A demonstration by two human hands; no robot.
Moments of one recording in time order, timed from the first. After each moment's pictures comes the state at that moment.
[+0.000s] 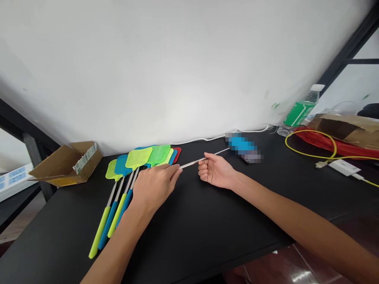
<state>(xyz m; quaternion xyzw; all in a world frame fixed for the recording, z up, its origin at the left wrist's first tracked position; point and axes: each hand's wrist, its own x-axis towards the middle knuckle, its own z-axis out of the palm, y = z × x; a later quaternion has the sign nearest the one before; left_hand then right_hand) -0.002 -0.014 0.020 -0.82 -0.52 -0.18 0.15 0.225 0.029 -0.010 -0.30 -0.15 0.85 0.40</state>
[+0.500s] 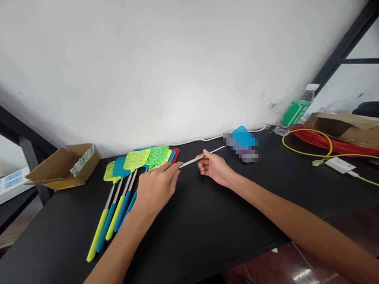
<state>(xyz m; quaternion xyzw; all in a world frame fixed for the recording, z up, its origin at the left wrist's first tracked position) 0.008 -0.017 0.016 -0.82 -0.53 -0.19 0.14 0.223 0.031 -0.017 -0.38 -0.31 0.72 0.50</state>
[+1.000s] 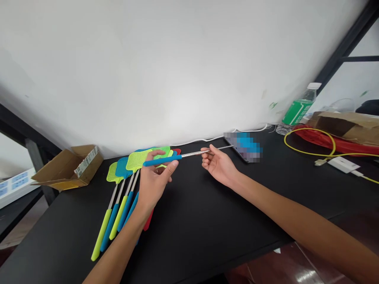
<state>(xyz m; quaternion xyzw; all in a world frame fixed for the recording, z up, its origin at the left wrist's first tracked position) 0.005 -0.007 0.015 -0.61 -0.50 -0.52 -0.33 0.226 0.031 -0.011 -0.27 -0.23 0.73 0.59</state>
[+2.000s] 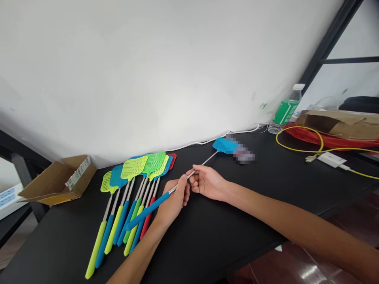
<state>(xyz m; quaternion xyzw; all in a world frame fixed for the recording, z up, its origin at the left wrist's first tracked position) 0.045 -0.019 -0.014 -0.58 -0.50 -0.38 -0.52 0.205 0.012 -0.022 -0.30 -0.20 0.83 0.42</state>
